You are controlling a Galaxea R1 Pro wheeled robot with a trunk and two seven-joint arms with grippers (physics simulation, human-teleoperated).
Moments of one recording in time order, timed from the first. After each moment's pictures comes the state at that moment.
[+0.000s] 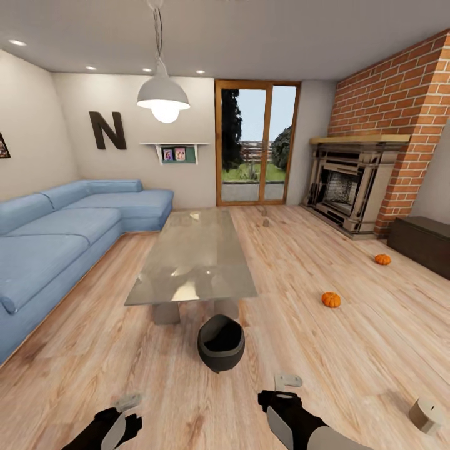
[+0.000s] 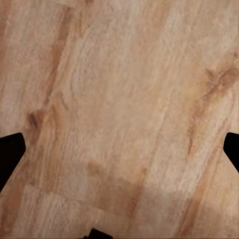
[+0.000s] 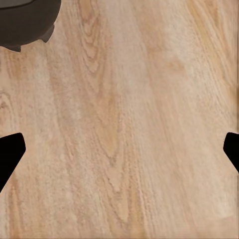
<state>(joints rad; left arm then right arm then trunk) -0.49 0.03 0.19 -0.33 0.16 0.37 0.23 -0.60 0.15 0.45 -0.20 -0.50 0.11 -0.38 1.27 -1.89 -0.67</state>
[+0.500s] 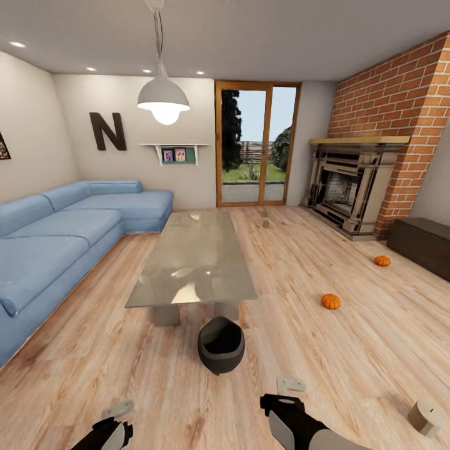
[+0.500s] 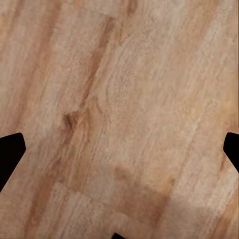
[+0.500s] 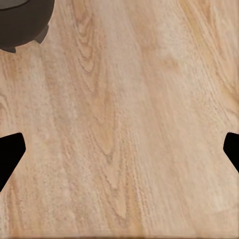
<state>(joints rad) -0.48 0.04 0.19 -0.27 0.17 0.26 0.36 -0.60 0.14 0.45 -0.17 -0.52 0.07 -0.38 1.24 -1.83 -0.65</state>
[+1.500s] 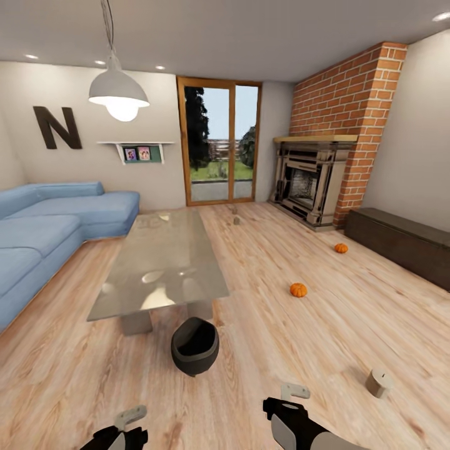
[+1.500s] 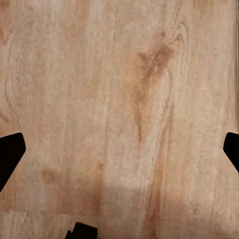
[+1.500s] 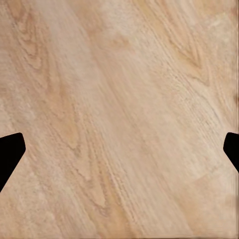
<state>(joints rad) -0.48 0.03 0.18 -0.22 0.14 0.25 0.11 -0.60 0.14 0.45 -0.13 -0.59 0.02 -0.38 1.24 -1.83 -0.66</state>
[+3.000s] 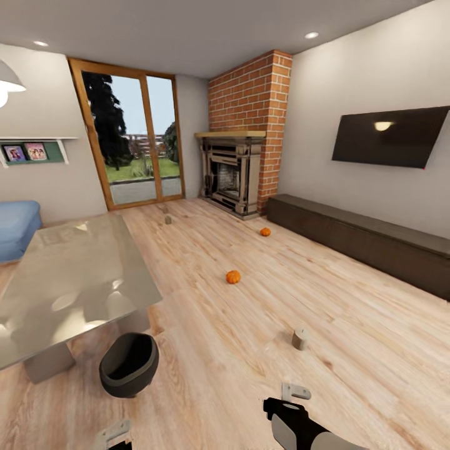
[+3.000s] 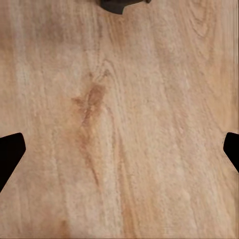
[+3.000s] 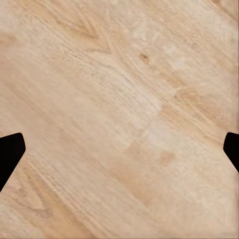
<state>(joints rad) -0.42 0.07 0.19 -0.13 0.16 -0.07 0.10 -0.60 0.14 0.43 -0.12 -0.60 0.02 -0.38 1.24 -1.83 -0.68</state>
